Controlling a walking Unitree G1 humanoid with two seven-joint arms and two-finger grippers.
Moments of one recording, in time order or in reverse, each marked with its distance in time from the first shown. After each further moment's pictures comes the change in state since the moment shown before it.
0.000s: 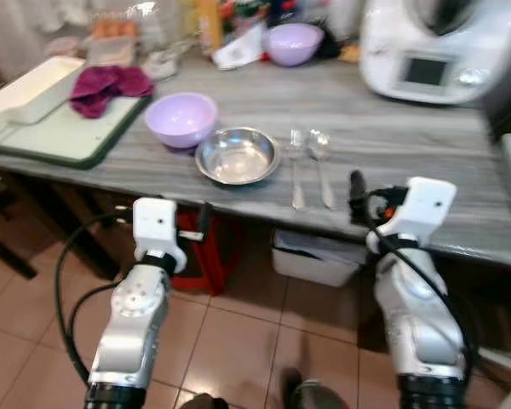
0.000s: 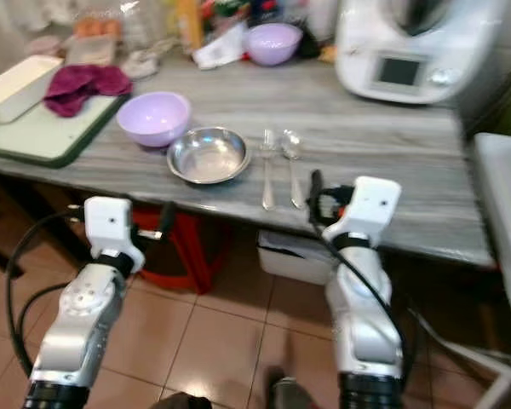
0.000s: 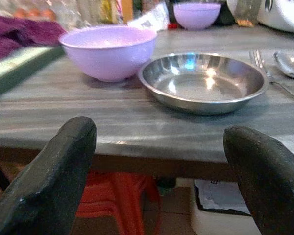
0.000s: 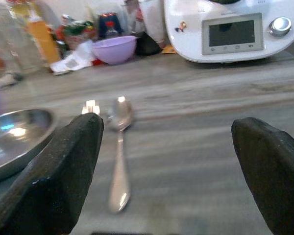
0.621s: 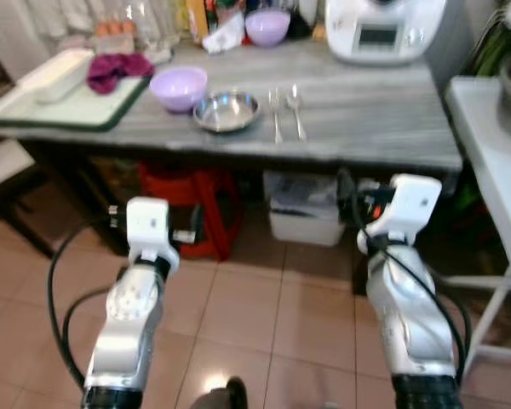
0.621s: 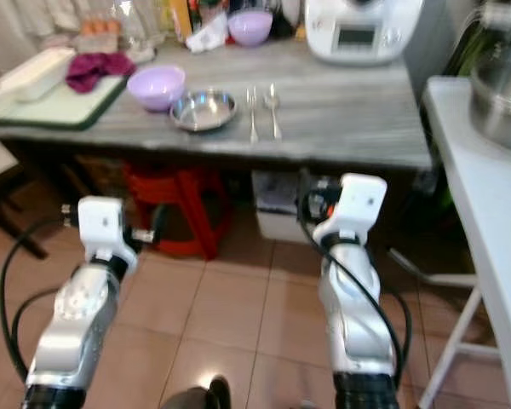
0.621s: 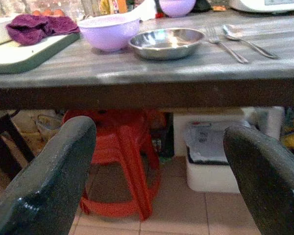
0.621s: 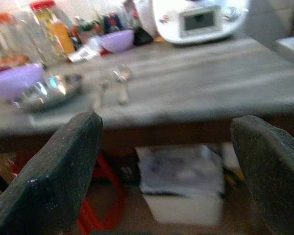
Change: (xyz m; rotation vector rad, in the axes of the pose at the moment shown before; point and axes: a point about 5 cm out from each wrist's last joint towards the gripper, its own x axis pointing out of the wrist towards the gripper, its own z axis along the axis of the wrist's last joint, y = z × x) left arm -0.005 0.001 -0.007 0.000 0.030 0.003; right arm -0.002 -0.001 -0.008 -0.012 0.016 0.003
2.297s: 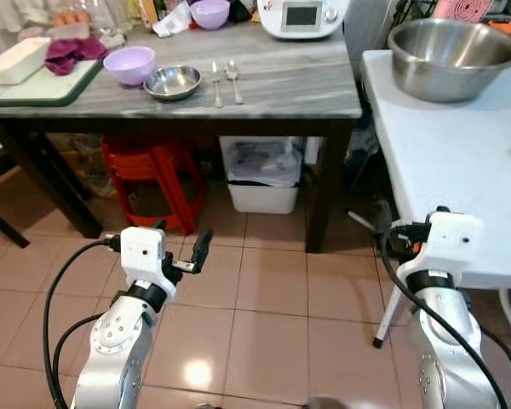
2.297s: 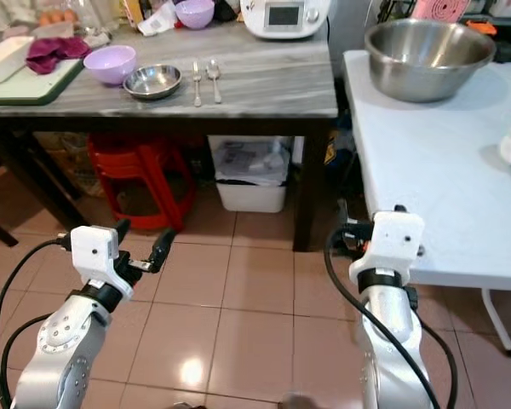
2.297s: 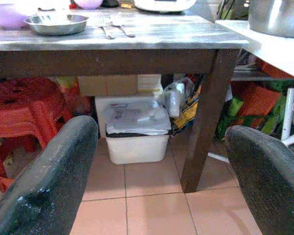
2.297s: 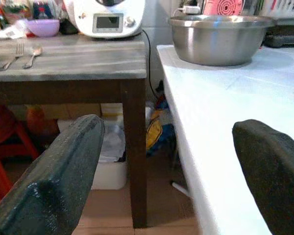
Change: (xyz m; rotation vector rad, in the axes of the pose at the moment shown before) left arm -0.032 0.000 -0.012 -0.095 -0.006 -0.159; right arm -0.040 -0.036 0.006 -0.176 -0.001 -0.096
